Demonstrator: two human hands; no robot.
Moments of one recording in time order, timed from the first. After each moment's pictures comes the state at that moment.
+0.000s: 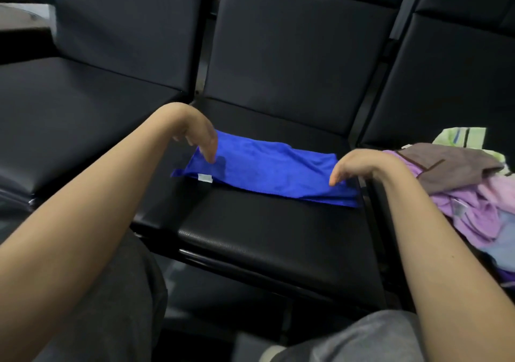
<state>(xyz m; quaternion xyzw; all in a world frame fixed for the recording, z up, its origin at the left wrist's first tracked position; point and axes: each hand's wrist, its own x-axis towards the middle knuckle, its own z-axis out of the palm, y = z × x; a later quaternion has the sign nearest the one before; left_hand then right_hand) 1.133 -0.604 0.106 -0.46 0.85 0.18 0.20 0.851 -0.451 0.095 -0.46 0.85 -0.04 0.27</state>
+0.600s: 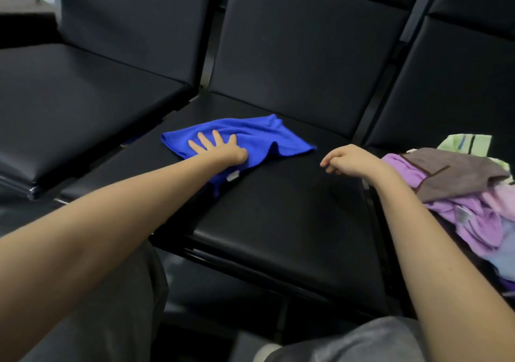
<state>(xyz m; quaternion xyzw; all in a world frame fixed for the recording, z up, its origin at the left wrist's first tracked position) 1.082 -0.584 0.023 -0.61 0.76 0.21 0.01 0.868 -0.463 0.084 -0.51 0.82 -0.15 0.19</state>
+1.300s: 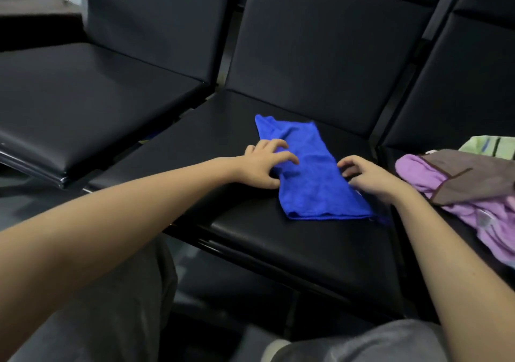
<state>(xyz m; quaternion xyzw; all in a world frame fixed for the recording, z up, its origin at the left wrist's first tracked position) 1.092 -0.551 0.026 -0.27 0.94 0.17 -0.09 0.842 -0.456 0.038 -0.51 0.78 -0.25 0.26</state>
